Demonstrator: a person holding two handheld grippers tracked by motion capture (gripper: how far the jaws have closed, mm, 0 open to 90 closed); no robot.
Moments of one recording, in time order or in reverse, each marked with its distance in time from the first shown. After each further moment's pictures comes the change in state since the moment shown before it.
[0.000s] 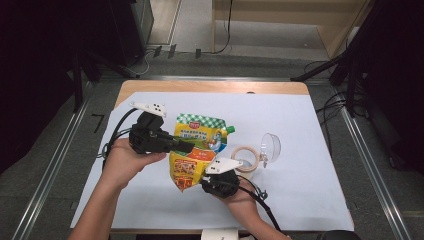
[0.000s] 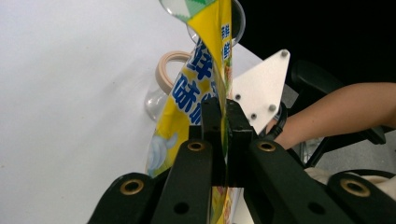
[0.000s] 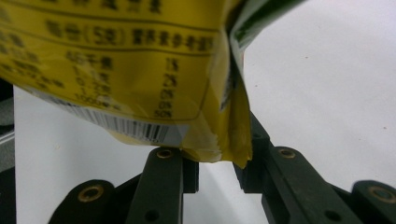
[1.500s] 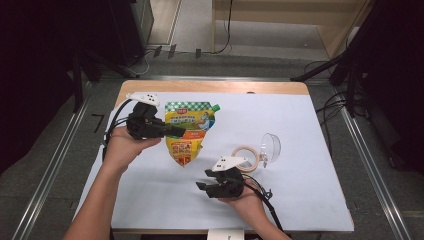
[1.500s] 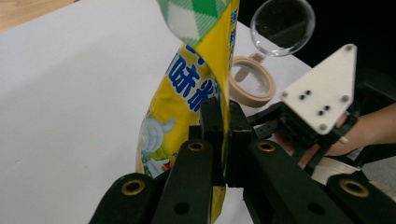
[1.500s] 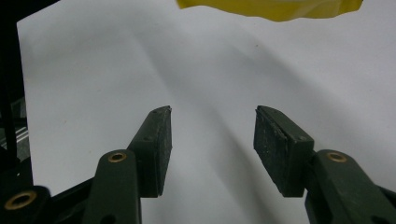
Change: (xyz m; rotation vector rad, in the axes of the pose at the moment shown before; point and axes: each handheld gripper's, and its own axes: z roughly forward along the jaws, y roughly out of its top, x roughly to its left) left arm 0.055 -0.004 -0.004 -0.035 0.088 0.032; right arm -0.015 -0.011 -0.005 0.096 0.060 0.102
